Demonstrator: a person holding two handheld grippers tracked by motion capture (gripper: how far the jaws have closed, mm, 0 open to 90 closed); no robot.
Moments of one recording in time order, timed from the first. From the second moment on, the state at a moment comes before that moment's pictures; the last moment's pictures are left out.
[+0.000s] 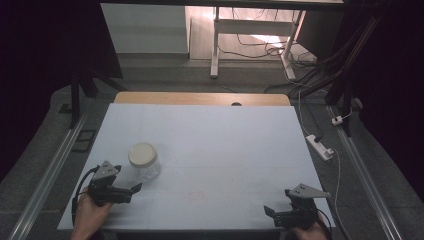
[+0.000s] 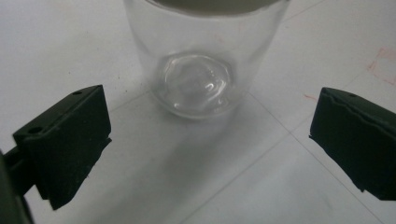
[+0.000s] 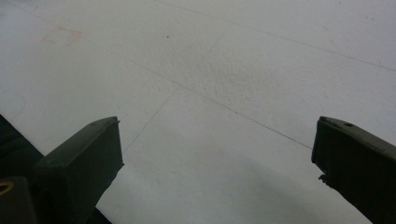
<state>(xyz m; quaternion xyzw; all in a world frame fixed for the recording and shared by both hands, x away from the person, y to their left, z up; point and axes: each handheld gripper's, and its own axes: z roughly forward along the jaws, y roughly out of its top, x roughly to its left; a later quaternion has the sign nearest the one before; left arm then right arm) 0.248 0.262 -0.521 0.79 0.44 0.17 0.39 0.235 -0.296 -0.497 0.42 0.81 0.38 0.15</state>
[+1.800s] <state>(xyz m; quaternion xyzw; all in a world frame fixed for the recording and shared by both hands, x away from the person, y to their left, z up) 0.302 0.235 -0.519 0.80 0.41 0.19 0.40 0.237 -0.293 -0.497 0.41 0.82 0.38 0.14</state>
